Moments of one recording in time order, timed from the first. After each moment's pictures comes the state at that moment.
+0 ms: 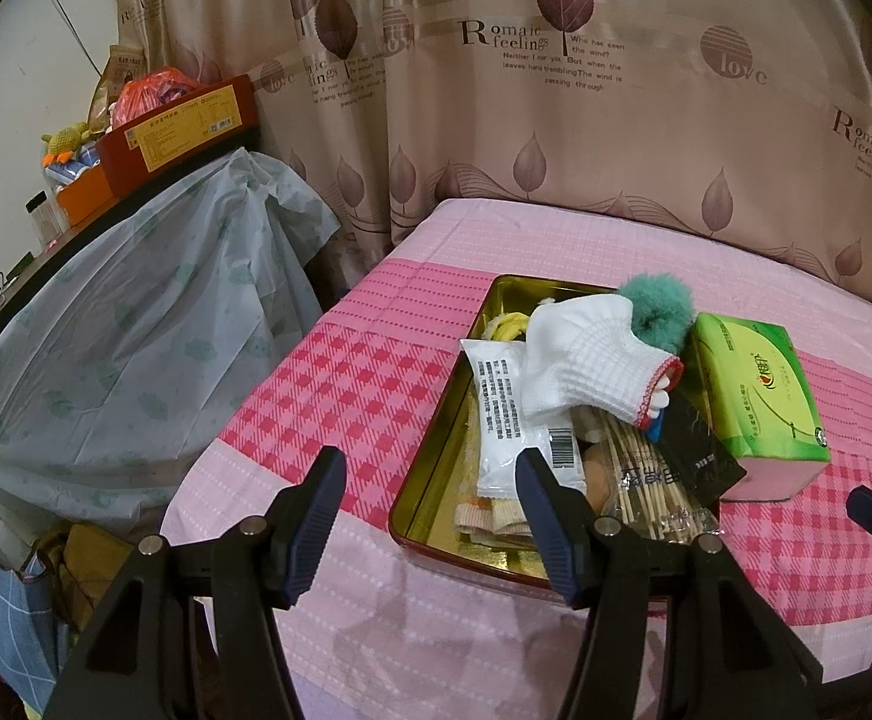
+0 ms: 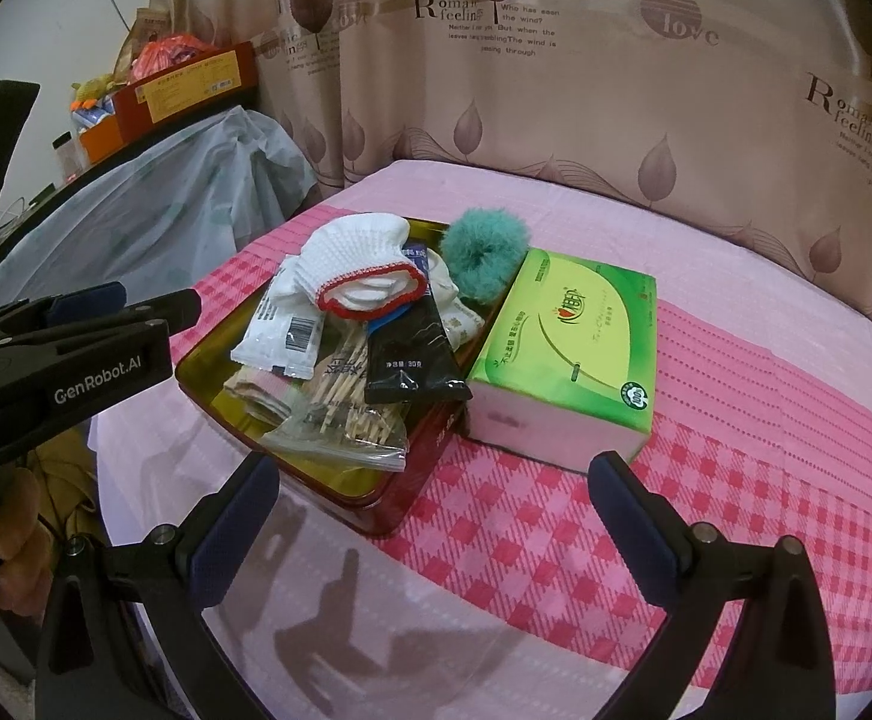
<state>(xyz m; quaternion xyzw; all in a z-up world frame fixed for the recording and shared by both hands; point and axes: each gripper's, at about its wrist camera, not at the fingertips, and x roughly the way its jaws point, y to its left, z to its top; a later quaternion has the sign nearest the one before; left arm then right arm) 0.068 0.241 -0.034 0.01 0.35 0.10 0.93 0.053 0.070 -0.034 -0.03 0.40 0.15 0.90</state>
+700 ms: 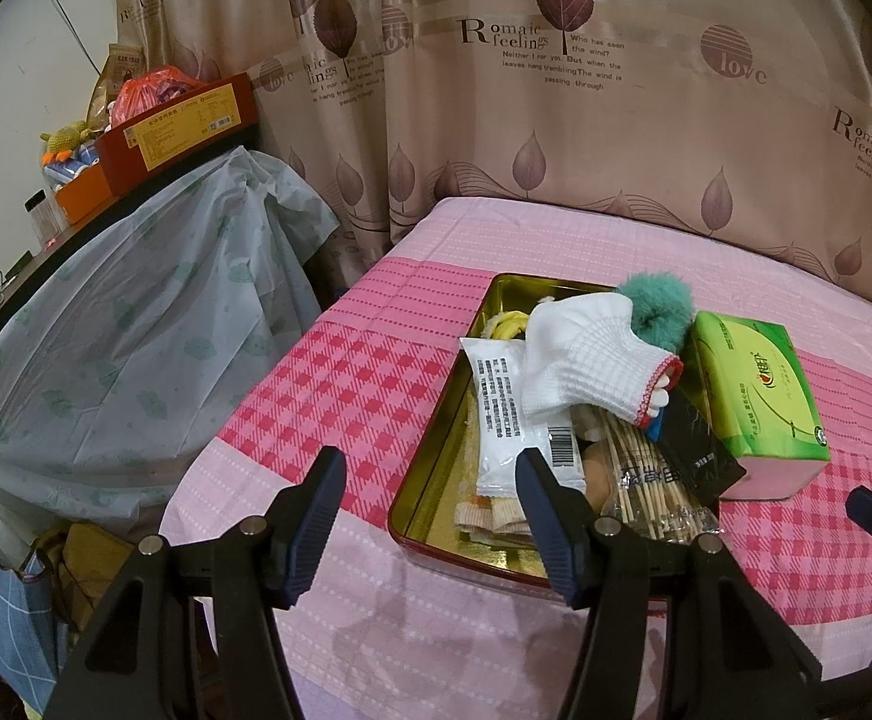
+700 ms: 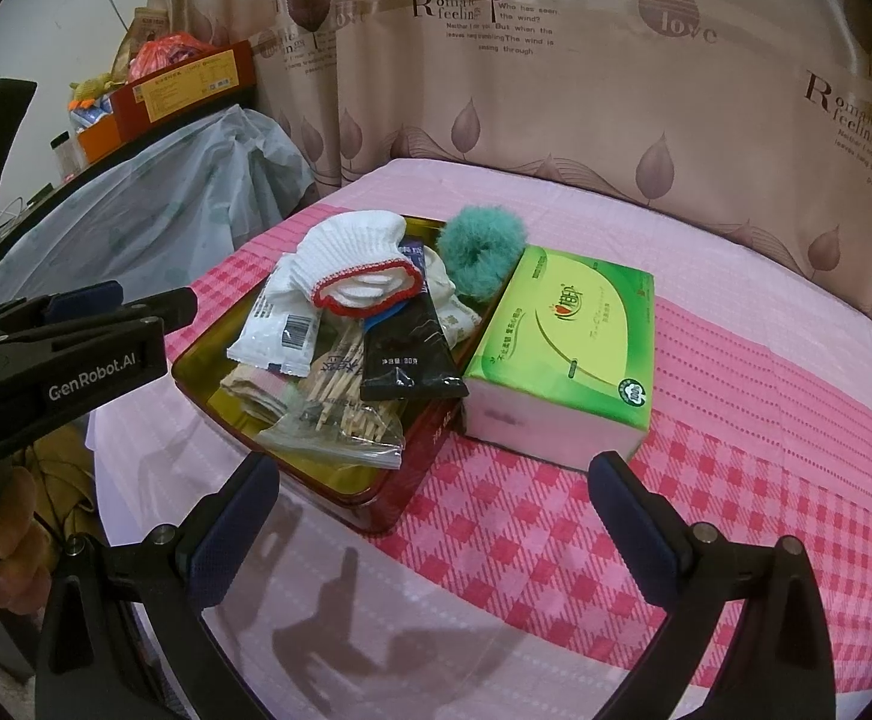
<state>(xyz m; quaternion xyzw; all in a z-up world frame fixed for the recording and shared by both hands) 0.068 0.241 -0.035 0.01 0.35 0.10 0.93 0.052 0.069 -0.035 -0.03 0.40 0.15 0.90</state>
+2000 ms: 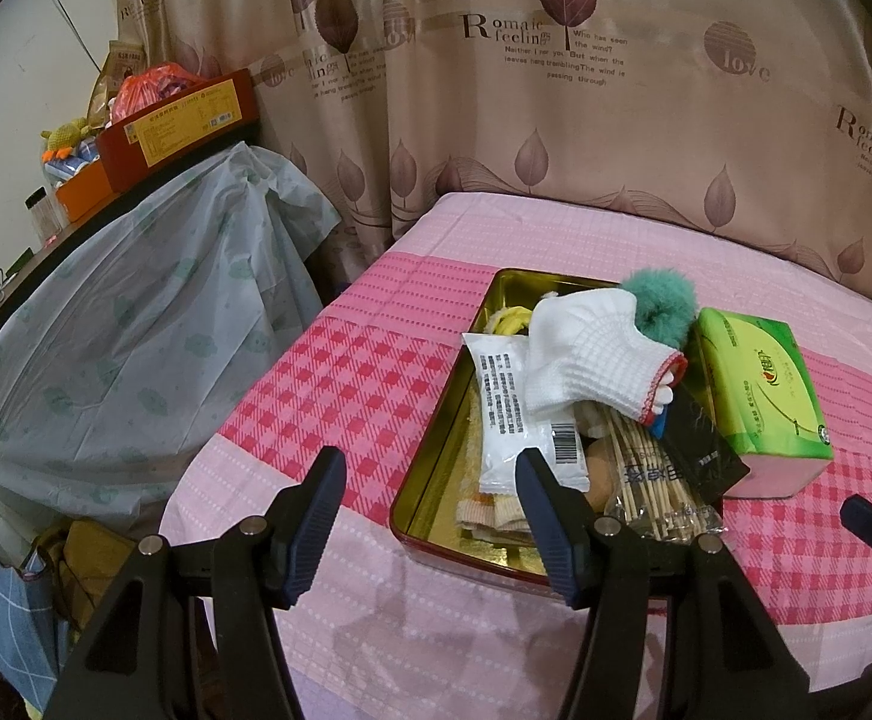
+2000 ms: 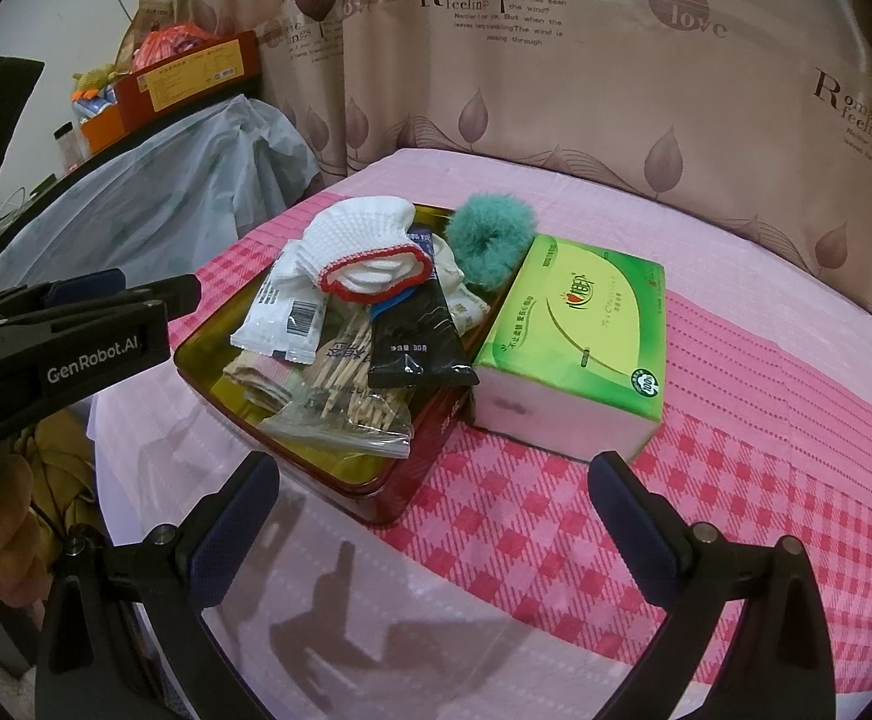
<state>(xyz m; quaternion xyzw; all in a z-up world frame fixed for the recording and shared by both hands) 0.069 0.242 -0.035 0.01 0.35 0.10 0.93 0.049 0.070 -0.042 -0.03 0.41 0.15 0.90</state>
